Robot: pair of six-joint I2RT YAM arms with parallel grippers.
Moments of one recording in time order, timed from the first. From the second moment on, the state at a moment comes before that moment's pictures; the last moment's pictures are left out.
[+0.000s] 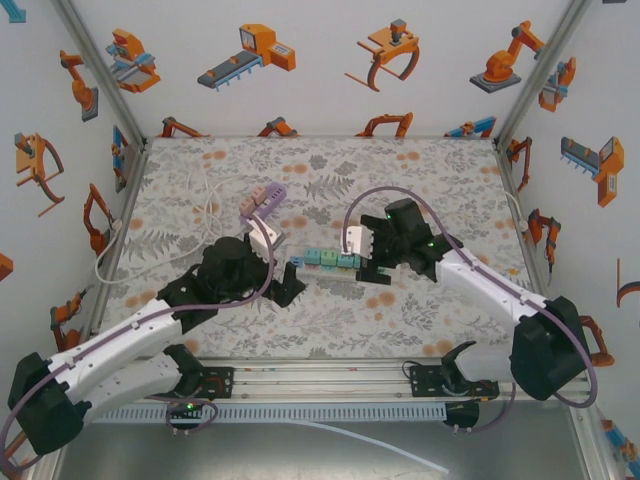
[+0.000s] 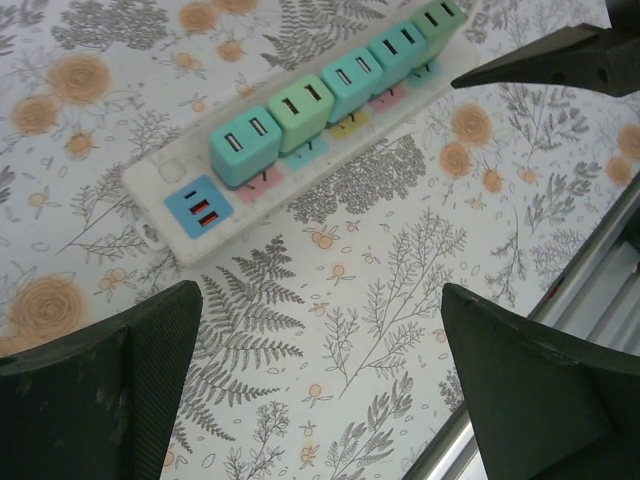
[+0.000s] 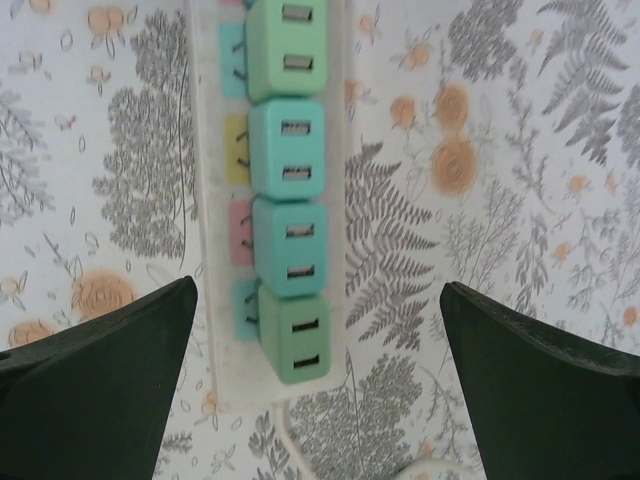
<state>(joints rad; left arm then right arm) -0.84 0.91 0.60 -0.14 0.11 -0.15 0.54 1.28 0.84 -0.40 -0.37 -0.97</state>
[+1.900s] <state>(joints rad) -0.70 1.57 0.83 -0.13 -0.20 -0.43 0.36 1.49 0.93 -0.57 -0.64 -1.03</state>
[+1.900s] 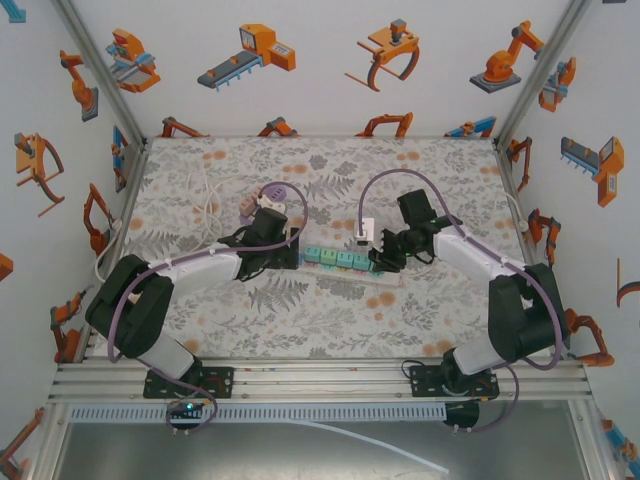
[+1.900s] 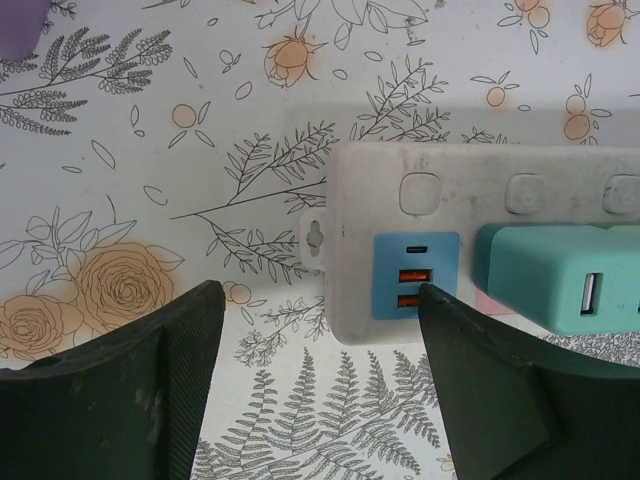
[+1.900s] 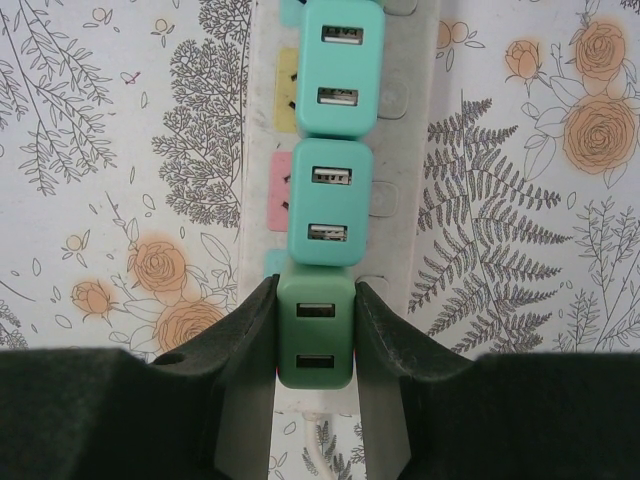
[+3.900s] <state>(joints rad) -0.78 1.17 0.73 -0.16 -0.15 -0.38 0.44 1.05 0.89 -0.38 -0.36 0.26</state>
